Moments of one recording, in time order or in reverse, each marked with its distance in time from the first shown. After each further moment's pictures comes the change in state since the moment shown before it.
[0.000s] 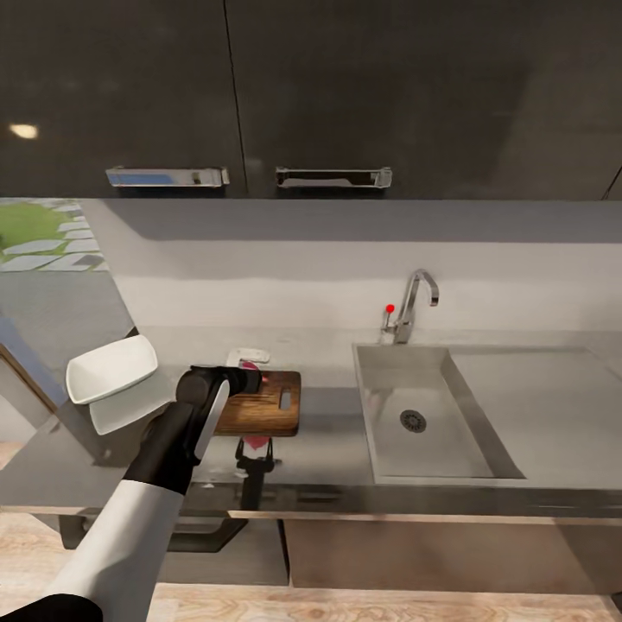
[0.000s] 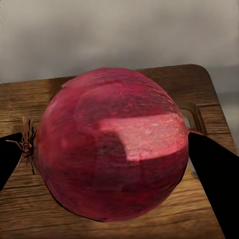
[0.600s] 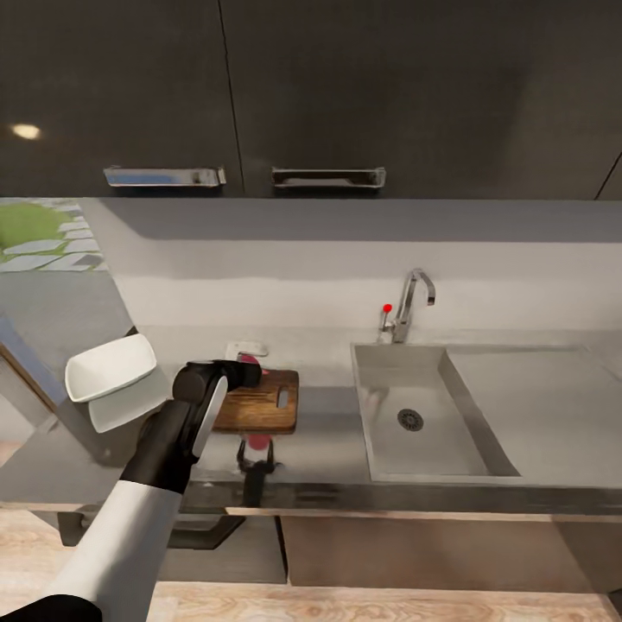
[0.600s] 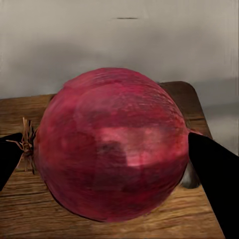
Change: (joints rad) left arm 0.000 0.000 0.000 -0.050 0.001 0.002 0.000; right arm 0.000 0.000 0.001 0.000 0.000 0.000 0.000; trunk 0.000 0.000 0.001
